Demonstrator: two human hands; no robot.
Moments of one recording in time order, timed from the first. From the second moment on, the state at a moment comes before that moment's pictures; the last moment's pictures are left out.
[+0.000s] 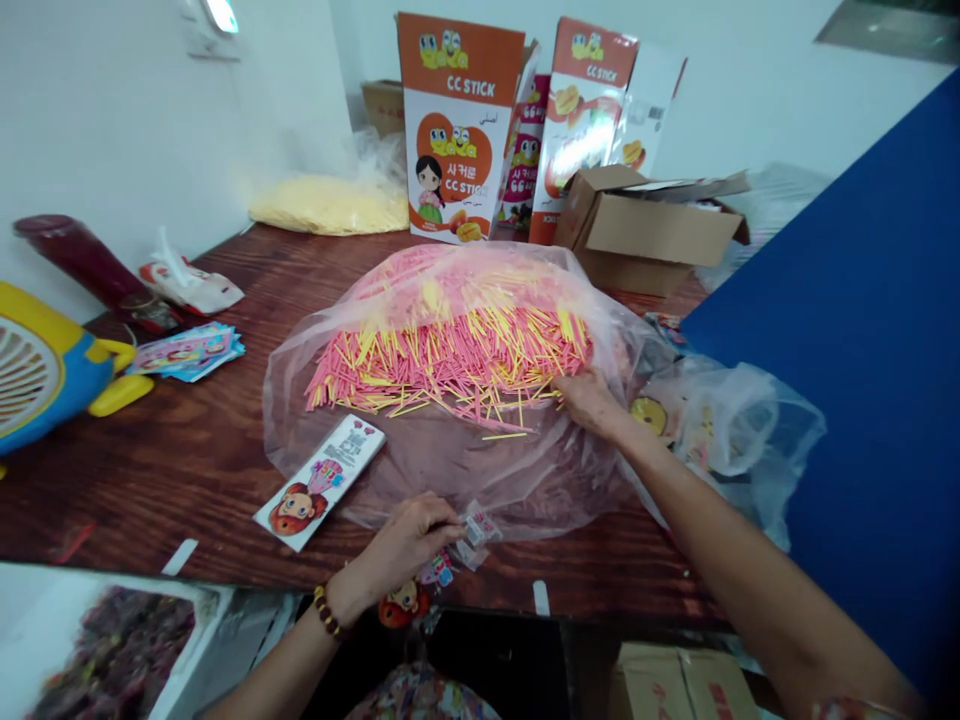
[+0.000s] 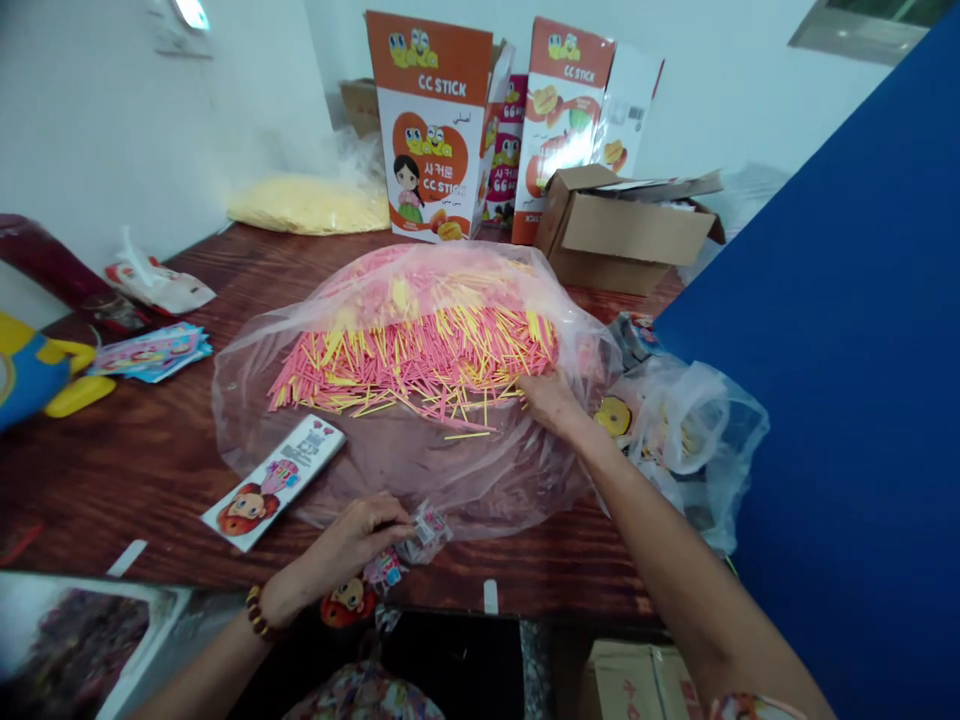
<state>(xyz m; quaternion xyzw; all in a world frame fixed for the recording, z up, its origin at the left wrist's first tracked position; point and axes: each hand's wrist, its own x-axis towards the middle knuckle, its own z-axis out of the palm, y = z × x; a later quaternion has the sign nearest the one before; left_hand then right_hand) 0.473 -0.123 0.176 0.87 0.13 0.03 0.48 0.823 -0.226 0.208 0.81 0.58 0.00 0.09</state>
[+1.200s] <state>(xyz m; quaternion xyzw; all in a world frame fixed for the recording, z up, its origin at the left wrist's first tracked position) 0.454 -0.094 0.198 0.72 0.30 0.18 0.59 0.650 -0.181 0.153 0.64 0.32 -0.31 -0.62</state>
